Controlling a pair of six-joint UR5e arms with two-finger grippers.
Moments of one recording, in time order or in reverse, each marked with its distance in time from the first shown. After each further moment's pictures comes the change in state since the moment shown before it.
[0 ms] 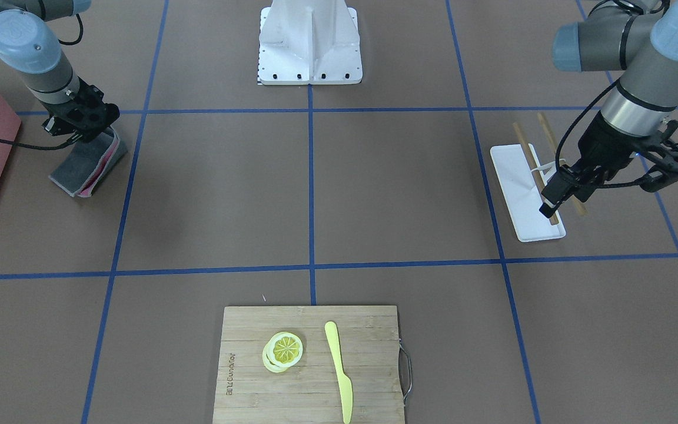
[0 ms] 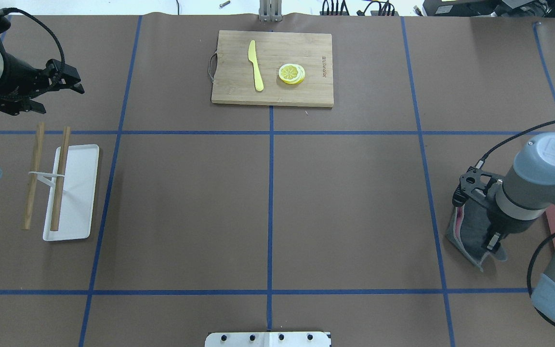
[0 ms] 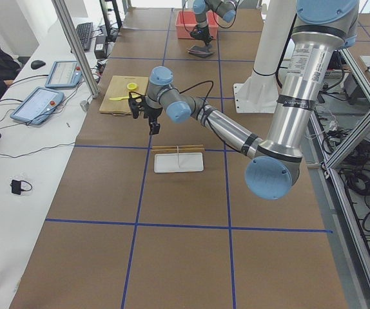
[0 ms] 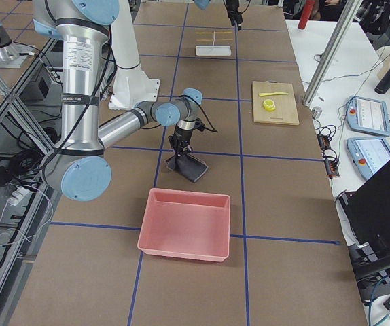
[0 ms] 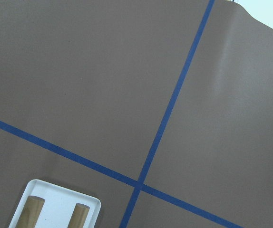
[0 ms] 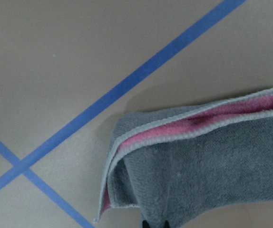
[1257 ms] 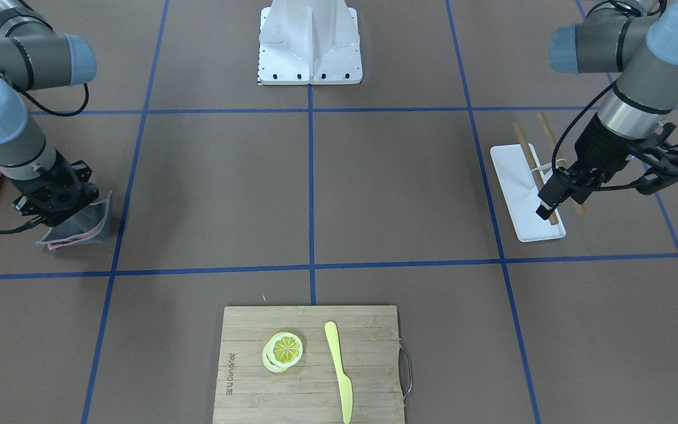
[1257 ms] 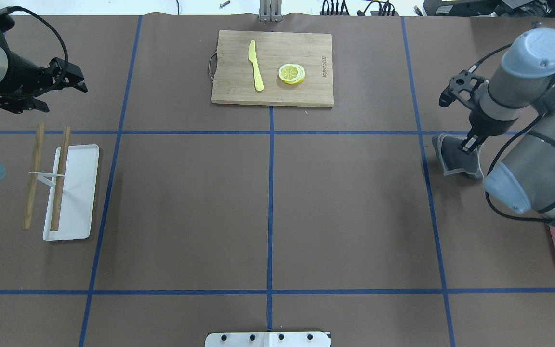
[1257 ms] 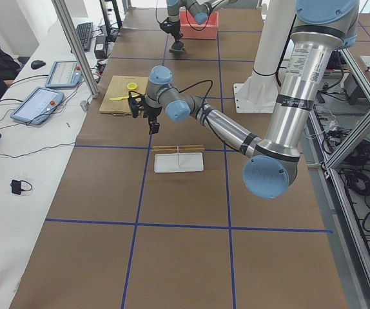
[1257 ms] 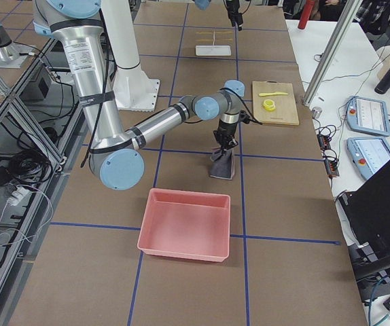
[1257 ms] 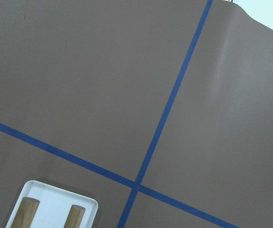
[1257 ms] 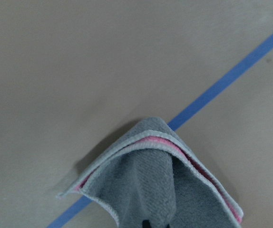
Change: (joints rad) left arm 0.007 -0.015 0.011 0.004 0.002 0.000; right arm 0.346 0.375 -0.312 0.006 -0.005 -0.101
